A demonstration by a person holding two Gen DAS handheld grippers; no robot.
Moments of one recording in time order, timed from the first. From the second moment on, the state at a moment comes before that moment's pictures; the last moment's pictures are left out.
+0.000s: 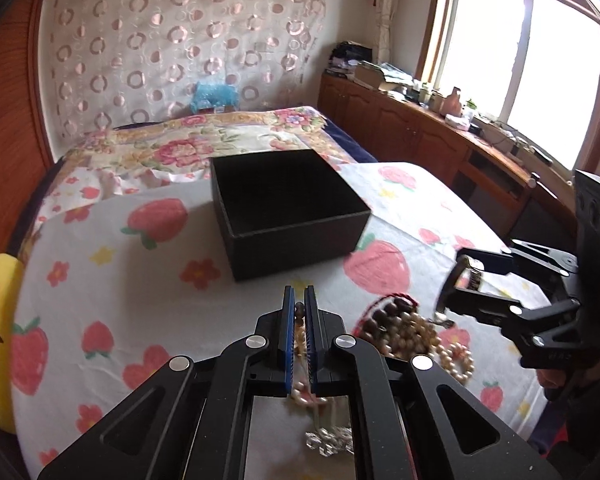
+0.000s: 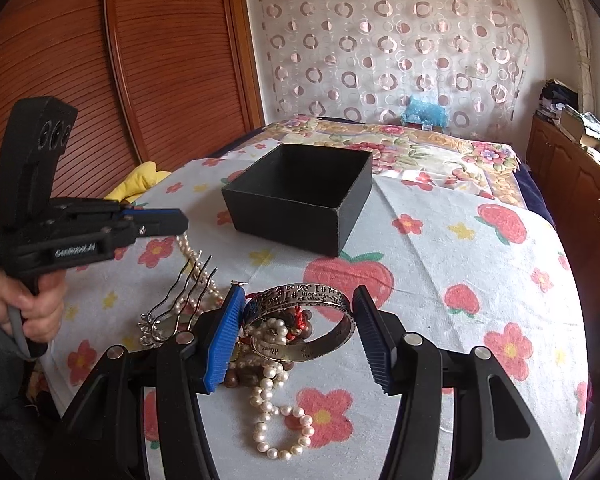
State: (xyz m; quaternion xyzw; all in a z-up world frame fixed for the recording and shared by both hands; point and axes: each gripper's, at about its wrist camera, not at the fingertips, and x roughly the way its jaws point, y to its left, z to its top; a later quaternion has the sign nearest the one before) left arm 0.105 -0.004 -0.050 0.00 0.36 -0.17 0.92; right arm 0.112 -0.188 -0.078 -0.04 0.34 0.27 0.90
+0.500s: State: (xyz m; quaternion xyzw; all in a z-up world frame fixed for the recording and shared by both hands) left arm 0.115 0.008 0.001 -0.01 0.31 -0.15 0.94; right arm 0.118 -0.192 -0.066 -0.04 0.32 0.27 0.91
